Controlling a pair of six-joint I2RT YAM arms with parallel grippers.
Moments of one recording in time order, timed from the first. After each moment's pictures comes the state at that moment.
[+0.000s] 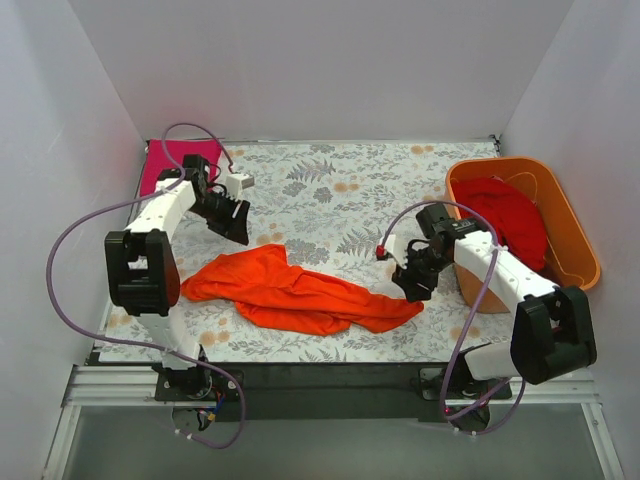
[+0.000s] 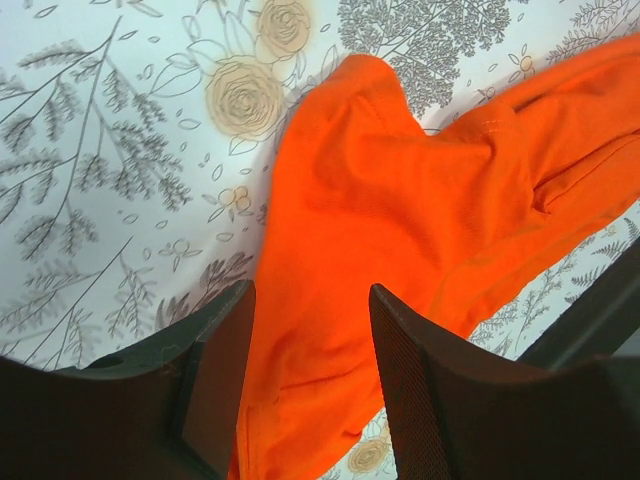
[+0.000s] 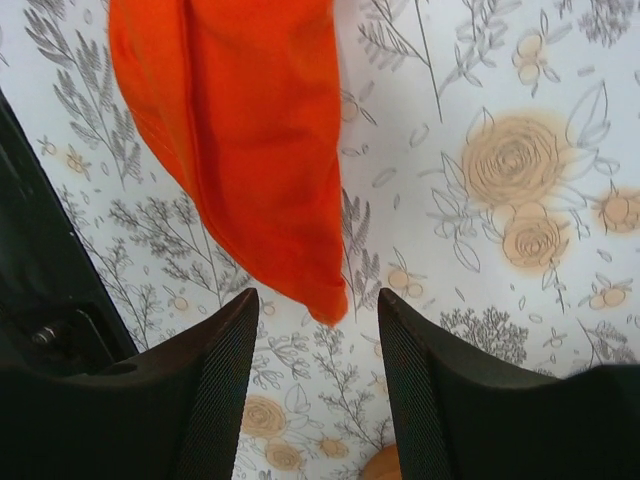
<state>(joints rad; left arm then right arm) -0.01 1.78 1.42 -0.98 0.58 0.53 0.39 1.36 0.92 -0.97 -0.46 -0.91</state>
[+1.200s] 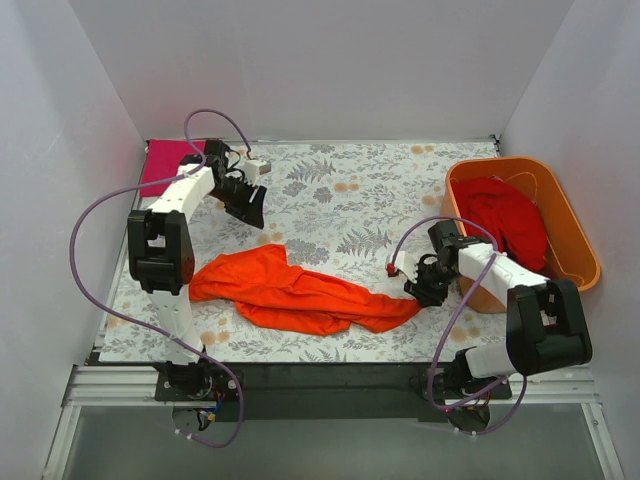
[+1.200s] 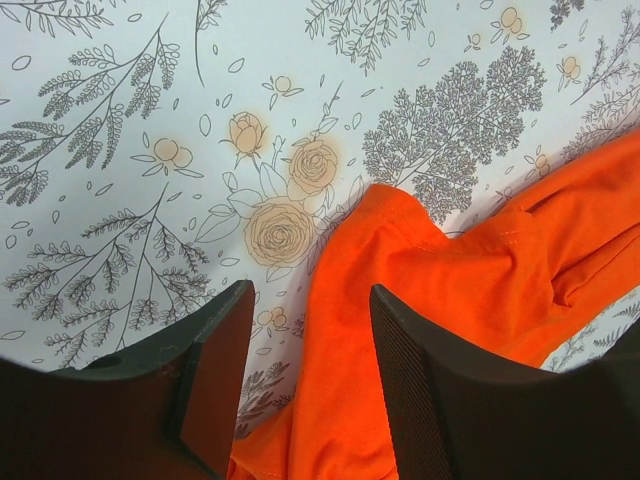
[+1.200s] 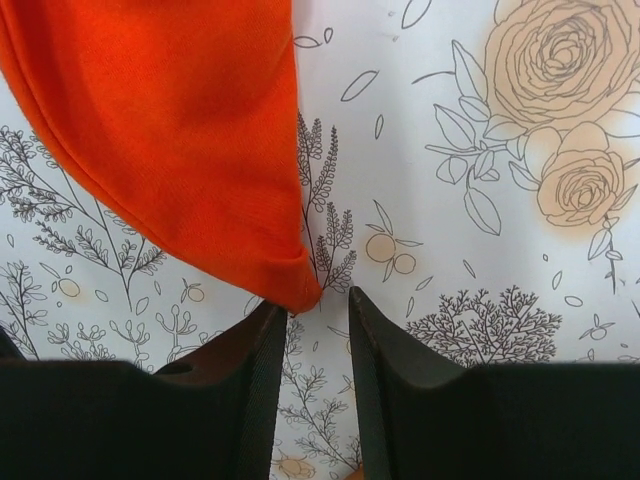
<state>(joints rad) -0.10 2.01 1.65 -0.93 0.58 0.48 0.24 1.40 0.73 -0.79 -0.39 -1.10</state>
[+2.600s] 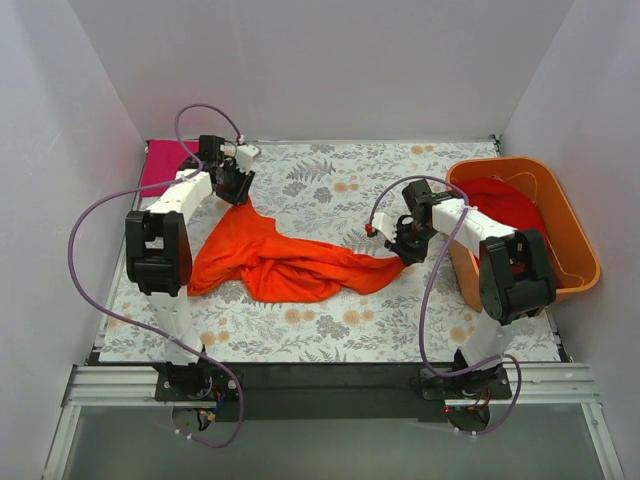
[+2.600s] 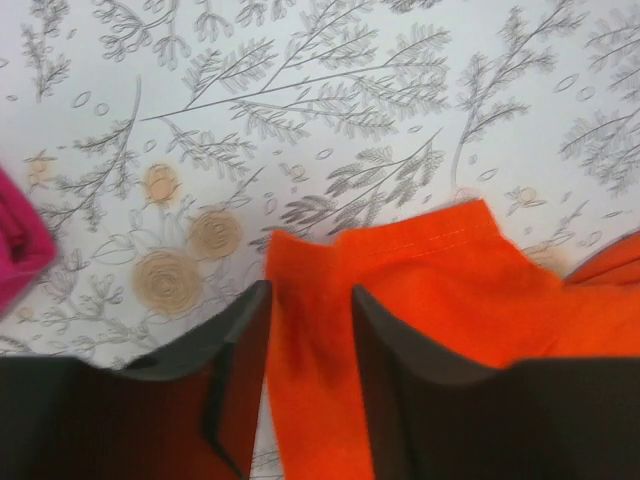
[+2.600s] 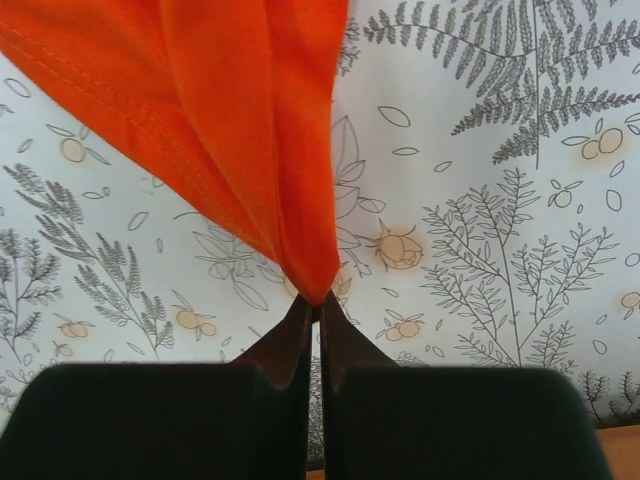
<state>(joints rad) -0.08 1.99 1.57 -0.53 0.28 0.45 0.32 1.72 1.16 -0.85 -0.32 -1.00</state>
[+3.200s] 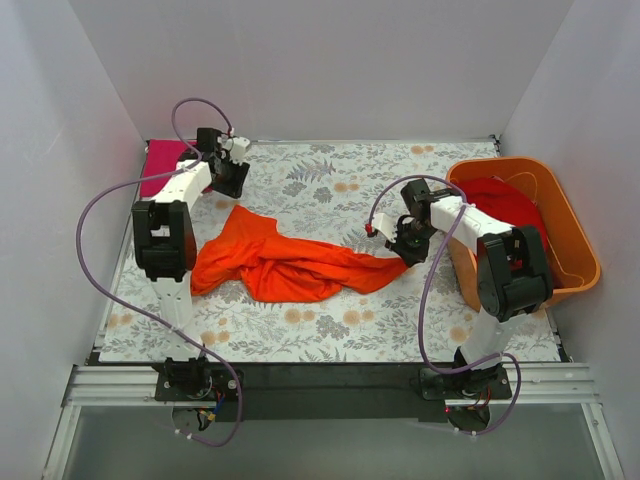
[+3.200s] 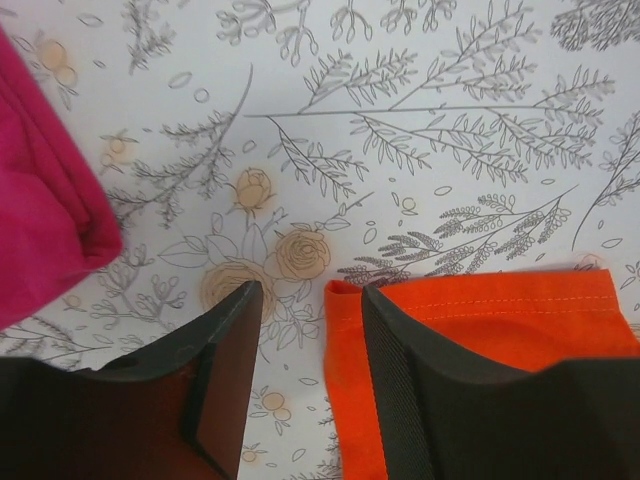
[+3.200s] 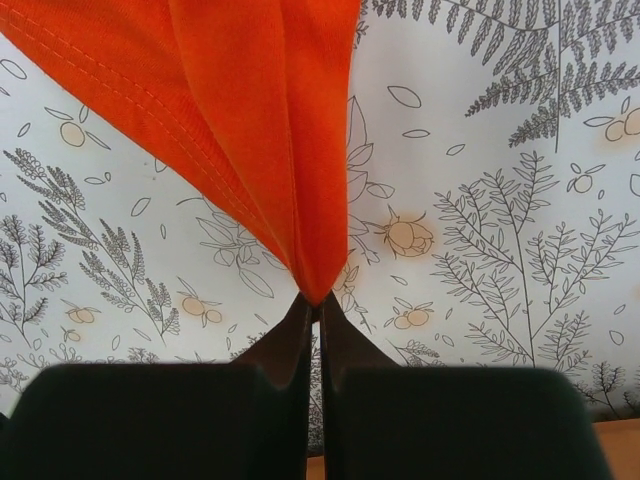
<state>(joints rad) -0.05 2.15 1.76 -0.57 0.18 0.37 0.32 1.76 1.20 -0.90 -0.28 -0.99</state>
